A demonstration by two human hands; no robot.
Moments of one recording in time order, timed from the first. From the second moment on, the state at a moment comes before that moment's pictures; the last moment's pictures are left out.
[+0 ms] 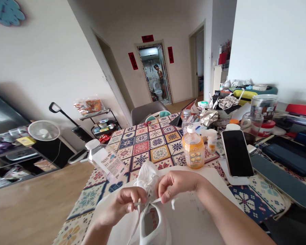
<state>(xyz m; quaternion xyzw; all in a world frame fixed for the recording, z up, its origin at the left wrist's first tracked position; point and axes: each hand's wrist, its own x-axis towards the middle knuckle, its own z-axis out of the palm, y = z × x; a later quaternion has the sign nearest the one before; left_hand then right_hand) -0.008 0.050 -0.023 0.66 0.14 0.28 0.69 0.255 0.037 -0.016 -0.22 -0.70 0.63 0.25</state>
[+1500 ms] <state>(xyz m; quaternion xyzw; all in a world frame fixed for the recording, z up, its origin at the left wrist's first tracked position) 0.009 0.041 -0.035 0.57 0.21 0.38 0.70 0.251 0.034 -0.008 -0.07 -0.58 0.63 0.51</state>
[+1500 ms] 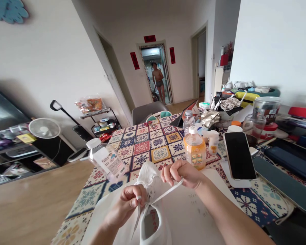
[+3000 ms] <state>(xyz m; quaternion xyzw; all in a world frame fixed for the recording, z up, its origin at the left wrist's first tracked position) 0.008 0.043 -0.041 0.58 0.15 0.39 0.70 0.255 0.033 -0.019 -0.26 -0.65 0.69 0.16</state>
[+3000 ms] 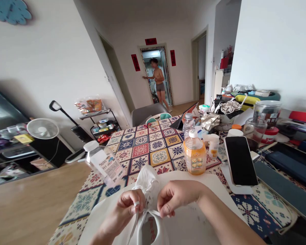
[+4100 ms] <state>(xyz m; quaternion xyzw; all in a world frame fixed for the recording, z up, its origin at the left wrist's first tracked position) 0.024 0.032 -0.033 0.54 0.25 0.44 0.67 0.207 0.007 -0.027 -0.31 -0.55 0.64 0.44</state>
